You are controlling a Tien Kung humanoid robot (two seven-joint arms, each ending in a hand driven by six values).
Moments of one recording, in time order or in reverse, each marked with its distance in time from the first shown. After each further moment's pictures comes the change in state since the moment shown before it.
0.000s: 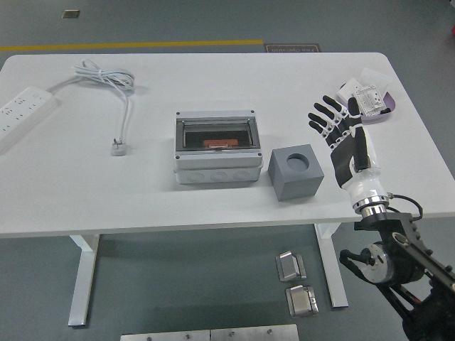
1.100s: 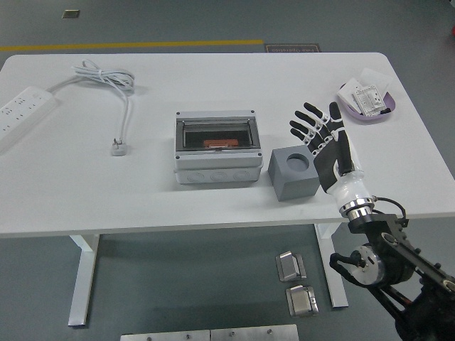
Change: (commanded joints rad) left arm -0.006 0.017 0.002 -0.001 0.010 -0.001 0.007; right arm 0.033 0.006 -0.069 -0.012 0.048 0.001 -0.004
